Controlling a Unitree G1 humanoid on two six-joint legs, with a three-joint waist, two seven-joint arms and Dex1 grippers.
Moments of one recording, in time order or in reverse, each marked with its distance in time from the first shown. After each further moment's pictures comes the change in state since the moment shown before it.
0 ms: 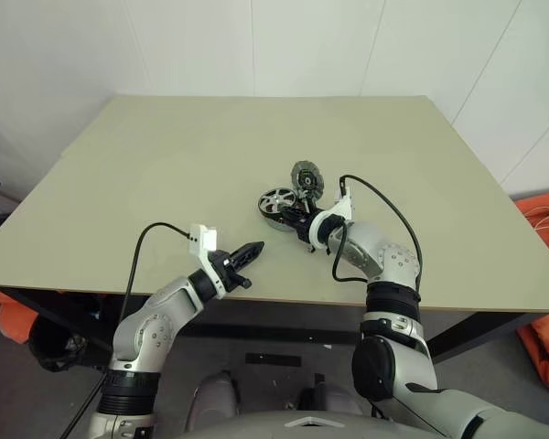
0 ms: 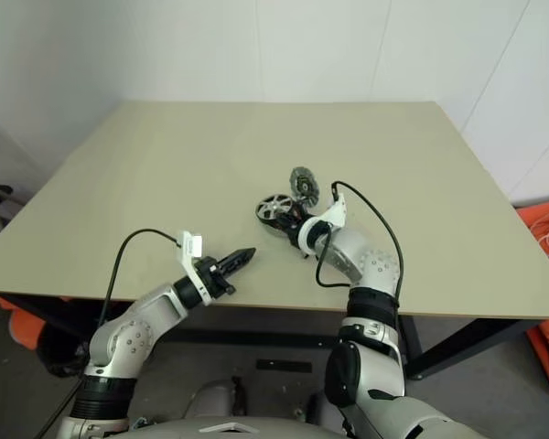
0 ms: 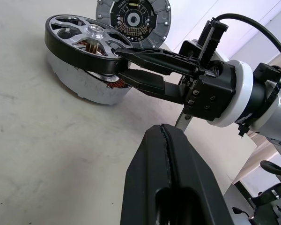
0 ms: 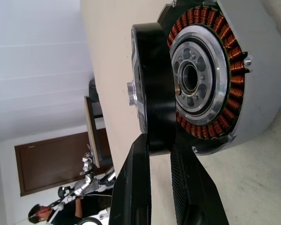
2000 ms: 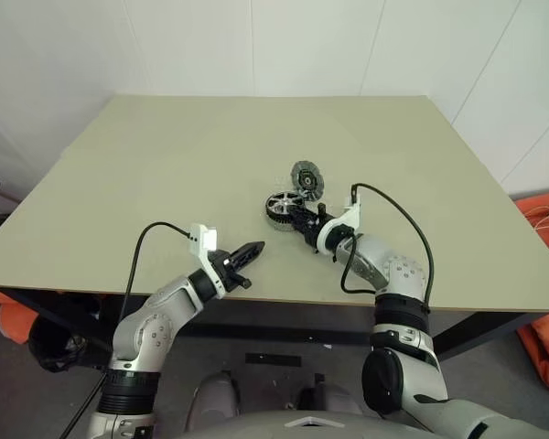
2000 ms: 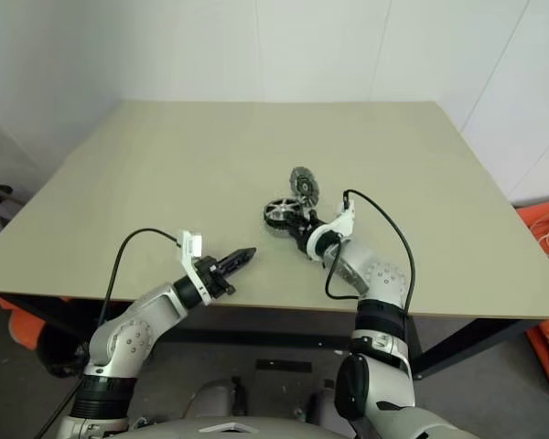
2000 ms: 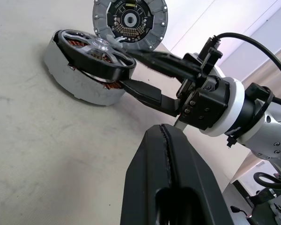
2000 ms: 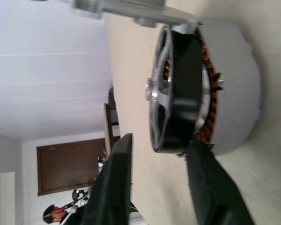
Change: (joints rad) left arm -0.002 0.001 0.002 0.000 -0.001 0.003 -0.007; right arm 0.079 -0.057 0.040 0.001 -0.017 -0.043 0.228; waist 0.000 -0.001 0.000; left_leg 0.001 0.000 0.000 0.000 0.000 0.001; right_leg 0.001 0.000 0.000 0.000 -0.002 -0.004
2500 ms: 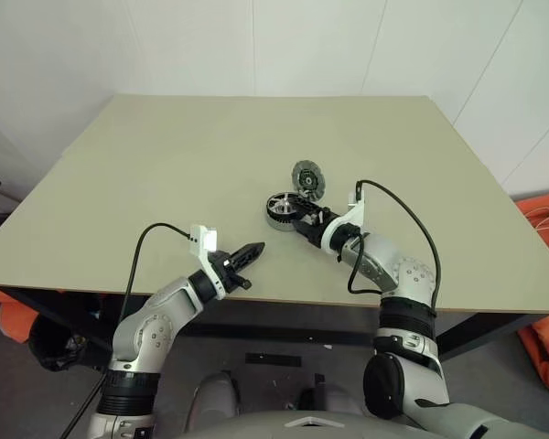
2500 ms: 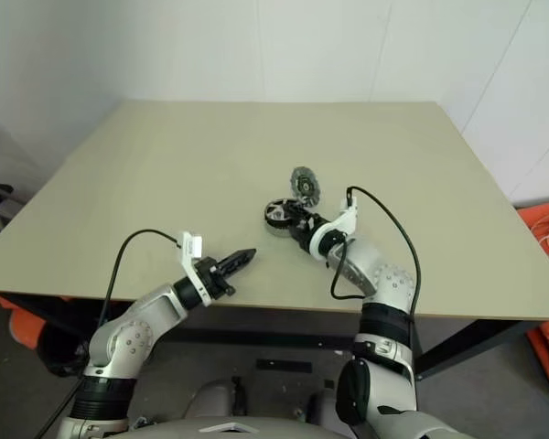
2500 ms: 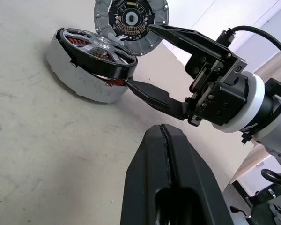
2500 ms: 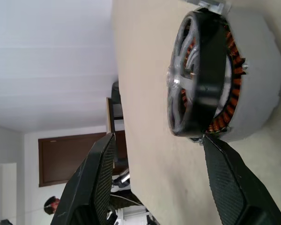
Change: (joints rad) left arm 0.004 0.000 -0.001 0.000 -0.003 0.004 0.000; right arm 0.035 -0.011 -0.001 -0.127 0.130 0.069 -0.120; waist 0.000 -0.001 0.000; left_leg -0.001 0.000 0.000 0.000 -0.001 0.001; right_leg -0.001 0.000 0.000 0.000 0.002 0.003
